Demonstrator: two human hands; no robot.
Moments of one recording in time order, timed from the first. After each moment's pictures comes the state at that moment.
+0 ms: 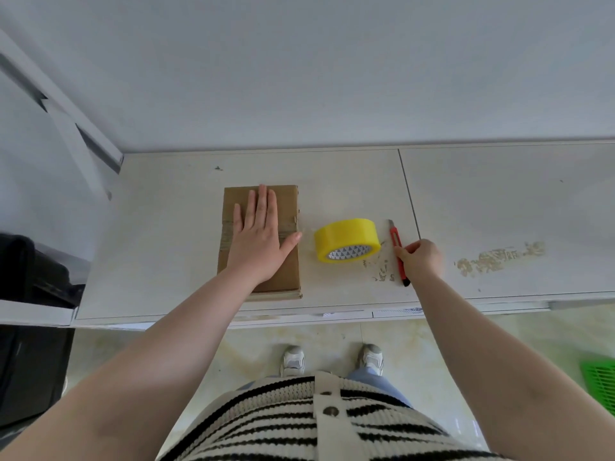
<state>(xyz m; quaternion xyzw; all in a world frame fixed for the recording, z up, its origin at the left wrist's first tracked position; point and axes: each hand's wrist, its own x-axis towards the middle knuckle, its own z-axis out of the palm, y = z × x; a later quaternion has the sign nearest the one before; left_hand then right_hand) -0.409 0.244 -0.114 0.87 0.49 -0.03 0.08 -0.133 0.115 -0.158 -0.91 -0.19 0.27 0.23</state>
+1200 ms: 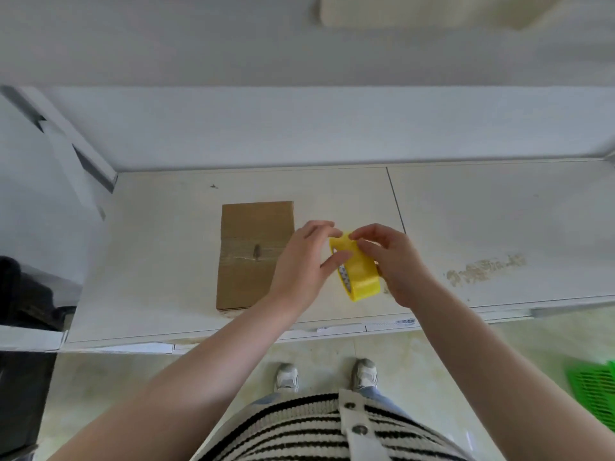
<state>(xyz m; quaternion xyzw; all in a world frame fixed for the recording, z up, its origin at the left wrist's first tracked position) -0.366 0.189 -0.054 0.82 0.38 0.24 0.36 -0.213 0.124 -0.031 -0.70 -0.28 0.46 0.47</state>
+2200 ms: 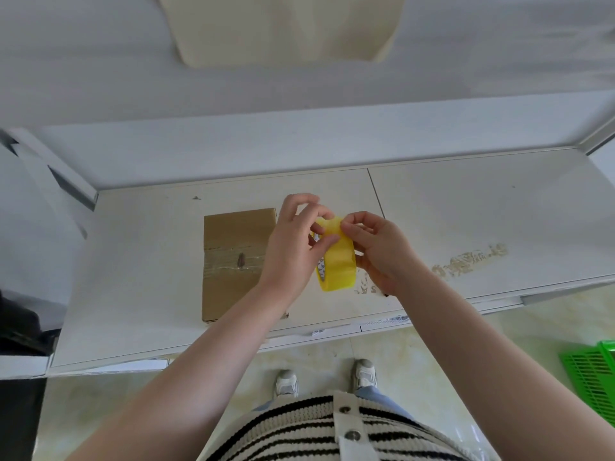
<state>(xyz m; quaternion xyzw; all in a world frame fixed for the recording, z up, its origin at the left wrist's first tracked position) -0.345 0.196 -0.018 0.81 0.34 0.32 0.34 -0.204 0.130 -0.011 -0.59 -0.19 0.53 0.57</state>
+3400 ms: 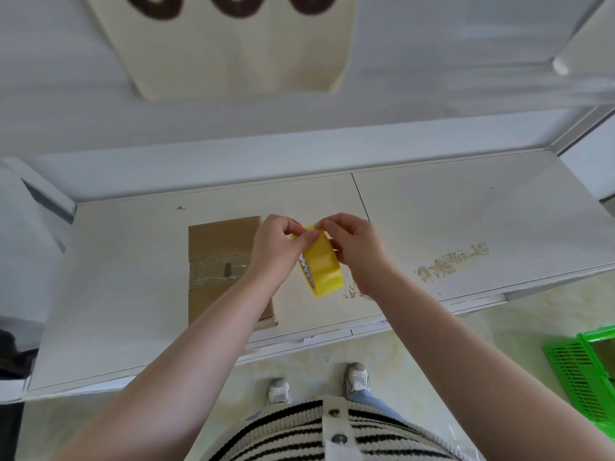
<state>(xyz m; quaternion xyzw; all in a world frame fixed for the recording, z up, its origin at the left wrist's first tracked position) -0.331 0.214 -0.019 0.66 0.49 0.25 0.52 -0.212 0.142 -0.016 -0.68 -0.25 0.43 0.54</state>
